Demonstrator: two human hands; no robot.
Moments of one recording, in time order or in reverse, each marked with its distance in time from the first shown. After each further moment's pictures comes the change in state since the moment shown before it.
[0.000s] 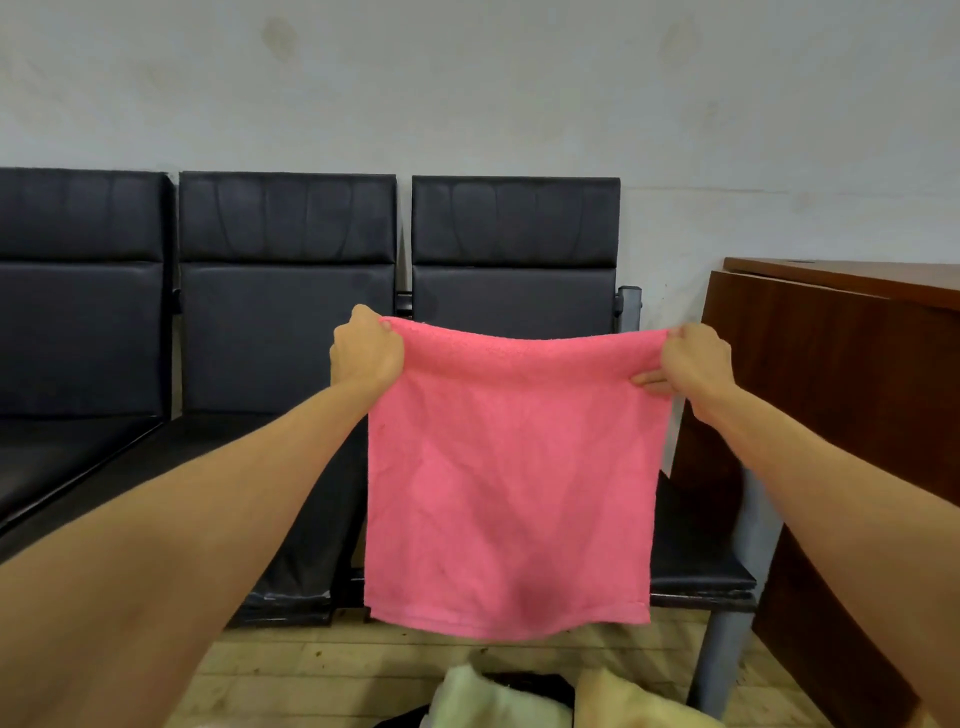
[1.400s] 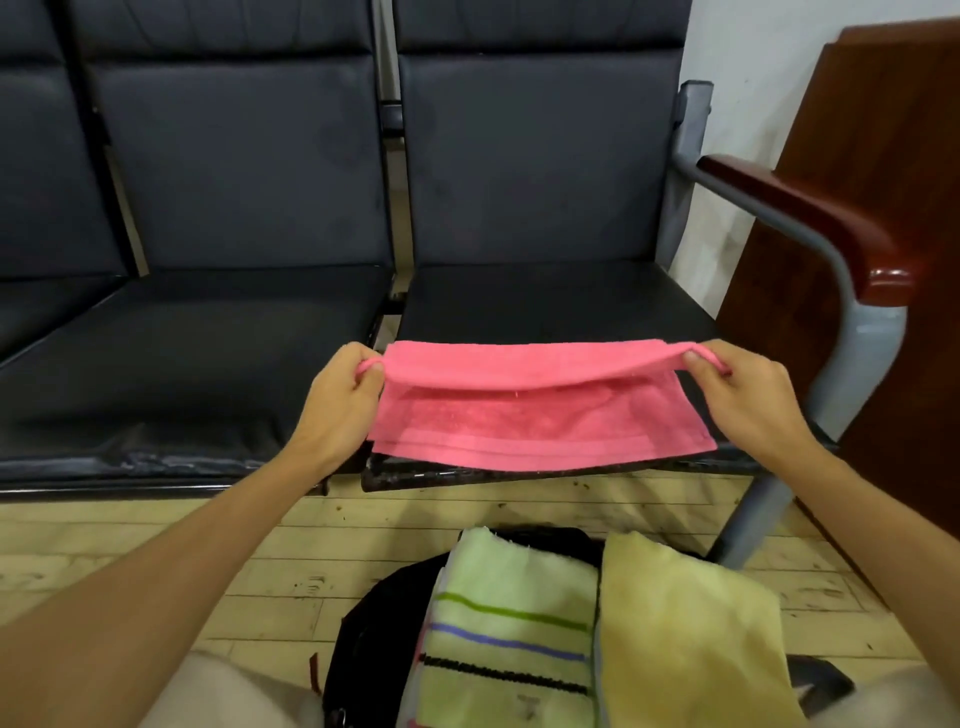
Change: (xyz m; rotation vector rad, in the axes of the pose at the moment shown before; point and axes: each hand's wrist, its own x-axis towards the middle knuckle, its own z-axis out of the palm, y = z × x) left_hand -0.087 -0.186 0.068 -0.026 -0.303 0.131; right_hand -0.035 0.206 0.054 -0.429 -0.103 -0.457
